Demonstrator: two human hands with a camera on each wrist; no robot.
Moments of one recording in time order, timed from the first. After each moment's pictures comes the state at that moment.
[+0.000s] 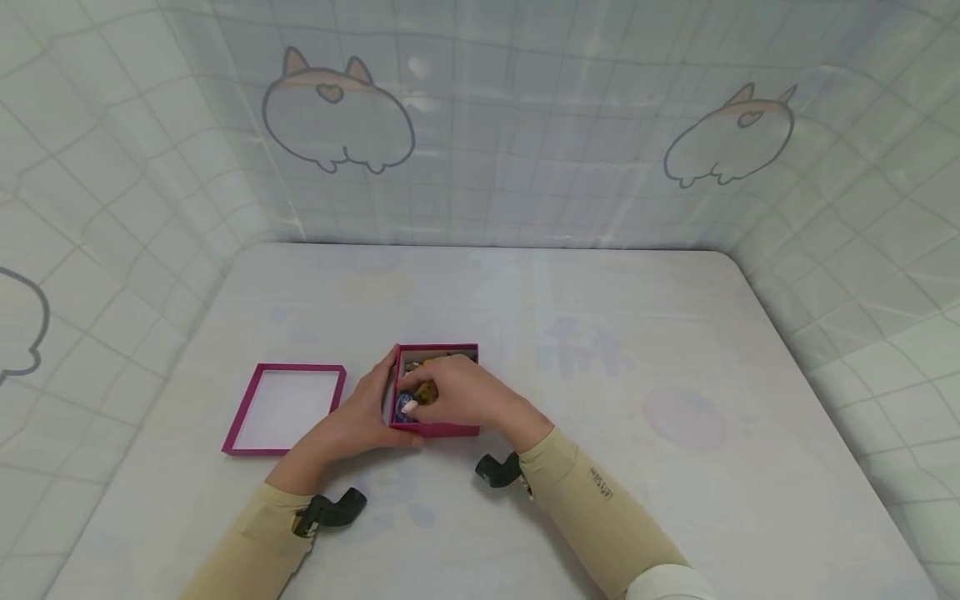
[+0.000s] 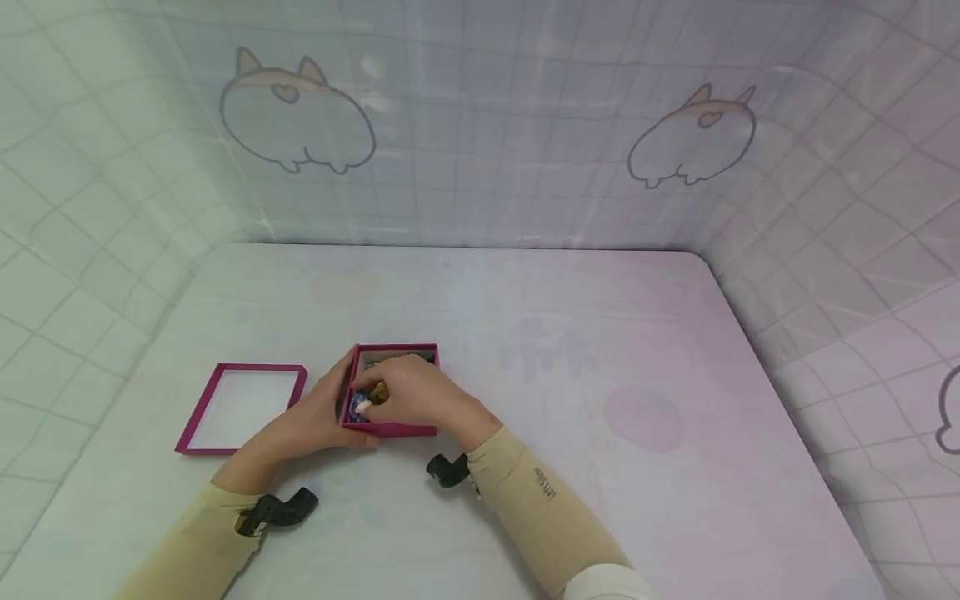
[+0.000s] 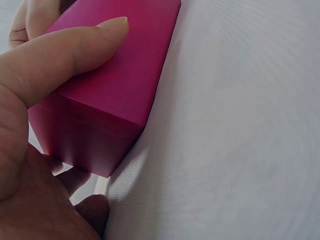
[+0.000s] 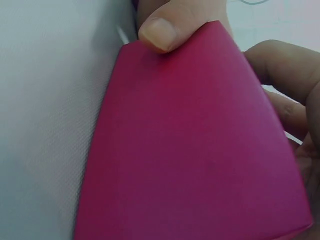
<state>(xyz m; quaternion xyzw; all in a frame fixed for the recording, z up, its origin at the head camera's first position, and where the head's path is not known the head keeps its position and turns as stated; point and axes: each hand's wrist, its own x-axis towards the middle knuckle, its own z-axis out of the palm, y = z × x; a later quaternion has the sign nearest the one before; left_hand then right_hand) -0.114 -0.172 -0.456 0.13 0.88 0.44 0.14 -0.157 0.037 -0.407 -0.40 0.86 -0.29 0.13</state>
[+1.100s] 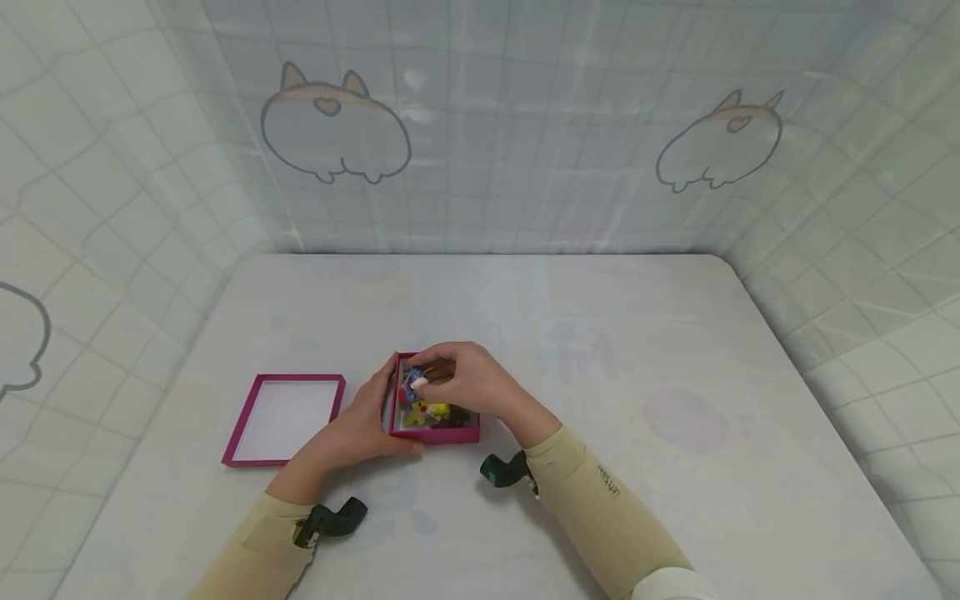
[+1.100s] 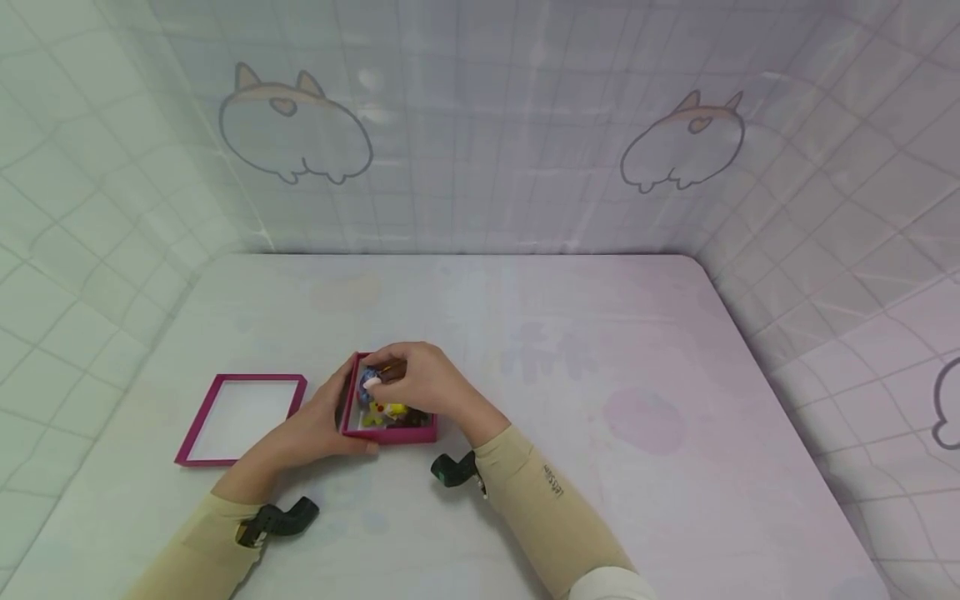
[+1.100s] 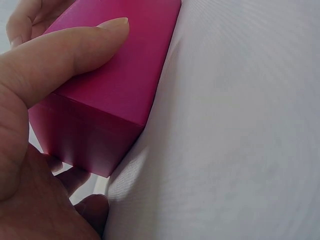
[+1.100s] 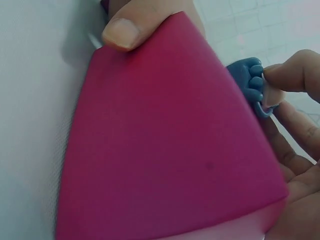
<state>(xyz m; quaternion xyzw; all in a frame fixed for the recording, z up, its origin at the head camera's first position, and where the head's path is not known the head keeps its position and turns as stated) -0.114 -0.172 -0.459 0.14 0.88 0.45 0.13 -0.163 0.050 -0.402 -0.26 0.79 -0.51 0.18</state>
